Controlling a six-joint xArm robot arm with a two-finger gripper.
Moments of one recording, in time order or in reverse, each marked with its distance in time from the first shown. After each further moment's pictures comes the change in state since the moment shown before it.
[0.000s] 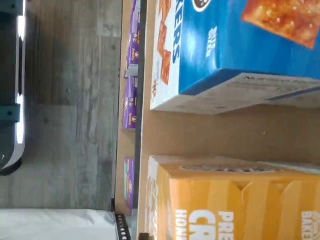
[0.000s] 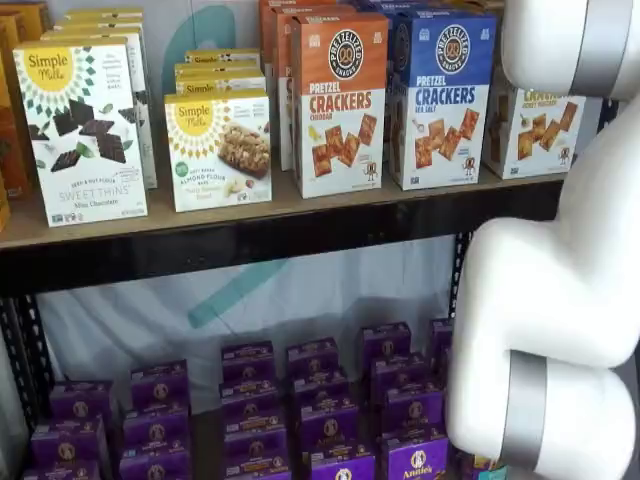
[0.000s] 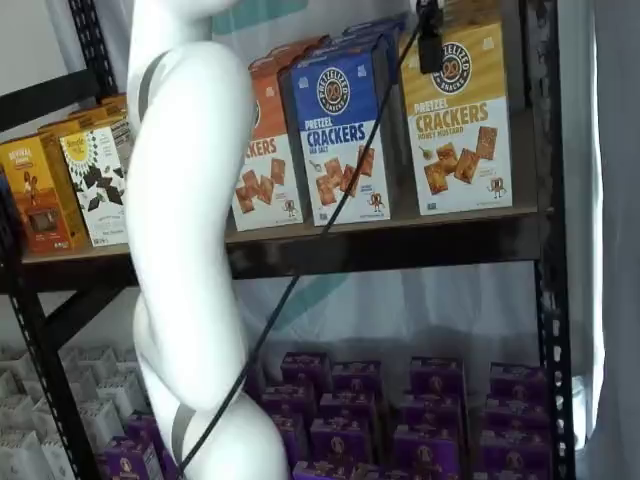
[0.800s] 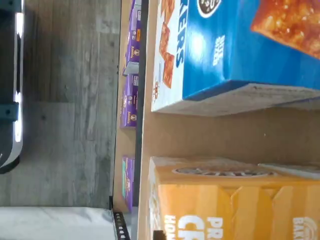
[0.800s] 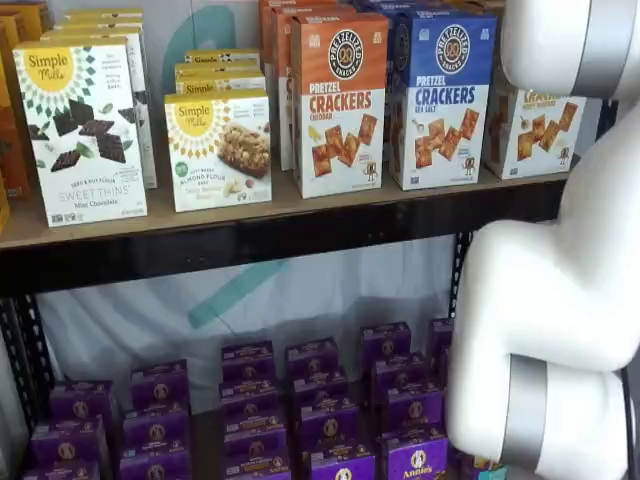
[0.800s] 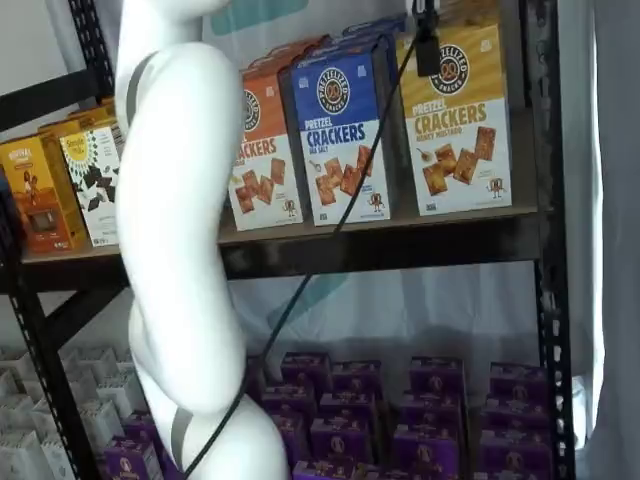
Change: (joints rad) arm 0.012 -0.039 0.055 -0.008 -0.032 0.006
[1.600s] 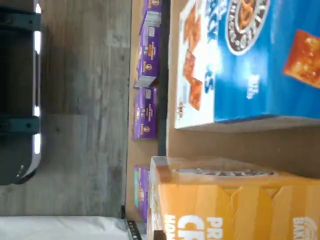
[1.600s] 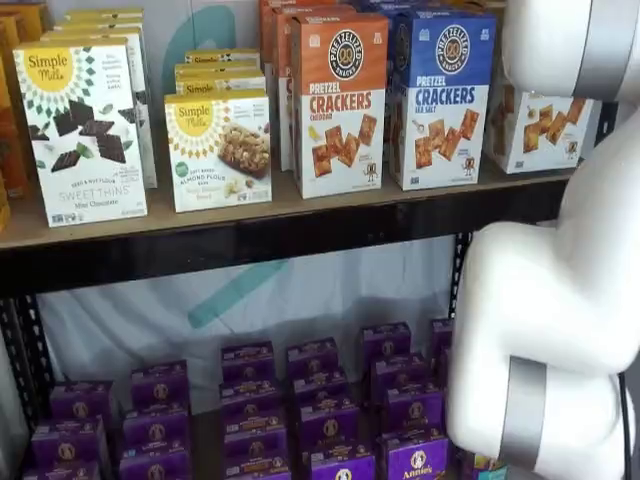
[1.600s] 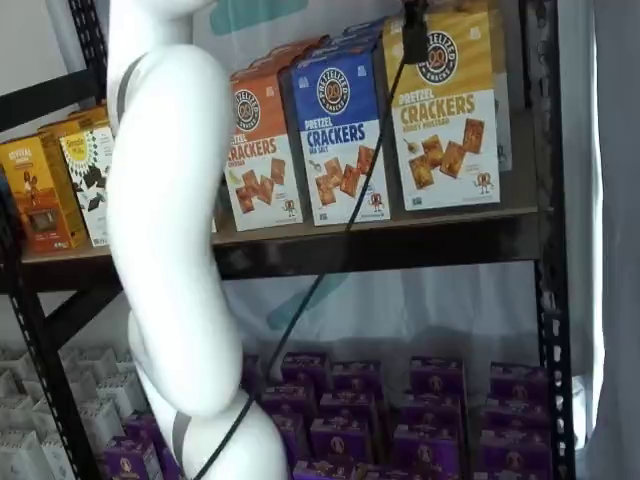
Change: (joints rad) arm -0.038 -0.040 -0.046 0.026 0.114 -0.012
